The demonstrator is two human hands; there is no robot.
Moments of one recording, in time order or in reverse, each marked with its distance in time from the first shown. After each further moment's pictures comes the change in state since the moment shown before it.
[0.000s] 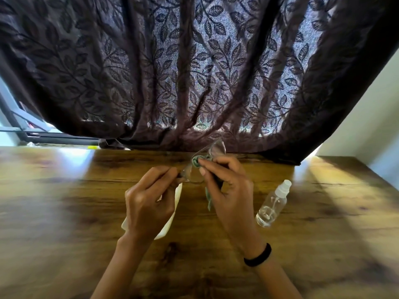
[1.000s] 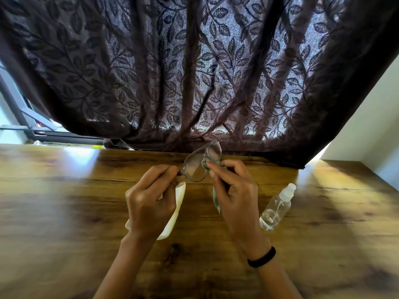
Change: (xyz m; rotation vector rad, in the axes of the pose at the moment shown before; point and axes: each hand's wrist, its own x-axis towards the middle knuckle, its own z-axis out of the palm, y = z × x) left_hand 0.000 -0.005 -0.004 0.123 0.000 -0.031; right_hand -0.003 0.008 -0.002 -0.104 -0.023 -0.009
